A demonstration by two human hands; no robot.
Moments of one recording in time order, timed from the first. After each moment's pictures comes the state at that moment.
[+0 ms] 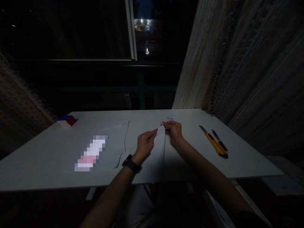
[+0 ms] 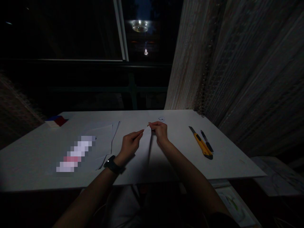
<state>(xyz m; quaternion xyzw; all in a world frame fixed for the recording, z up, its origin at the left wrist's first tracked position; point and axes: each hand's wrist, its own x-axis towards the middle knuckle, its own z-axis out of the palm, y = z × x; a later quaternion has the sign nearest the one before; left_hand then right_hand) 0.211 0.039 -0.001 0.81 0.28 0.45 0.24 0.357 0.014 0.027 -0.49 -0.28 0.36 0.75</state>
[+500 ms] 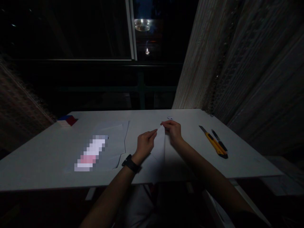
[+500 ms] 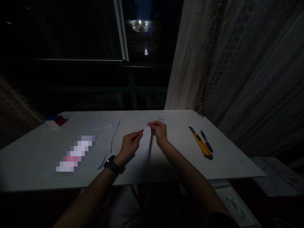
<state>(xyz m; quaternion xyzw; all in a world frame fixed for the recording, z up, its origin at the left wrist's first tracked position) 0.212 0.038 0.000 0.81 0.28 0.45 0.24 0.358 0.015 0.023 -0.49 -0.30 0.34 0.74</state>
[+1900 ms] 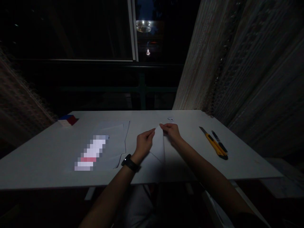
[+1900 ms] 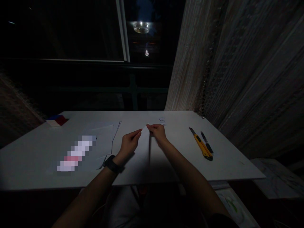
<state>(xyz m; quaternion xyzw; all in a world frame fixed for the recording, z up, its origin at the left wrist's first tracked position) 0.212 0.045 -0.003 0.75 0.31 0.47 0.34 0.362 0.019 0.014 -0.52 -0.37 0.37 0.67</state>
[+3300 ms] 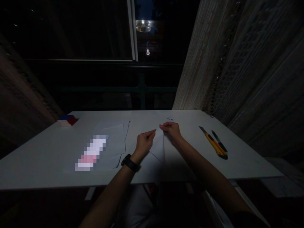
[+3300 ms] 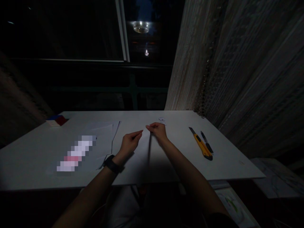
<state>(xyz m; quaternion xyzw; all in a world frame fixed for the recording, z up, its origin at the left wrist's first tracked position) 0.212 0.047 -0.004 0.76 0.33 0.44 0.35 0.367 0.023 0.011 -0.52 -0.37 0.33 0.69</state>
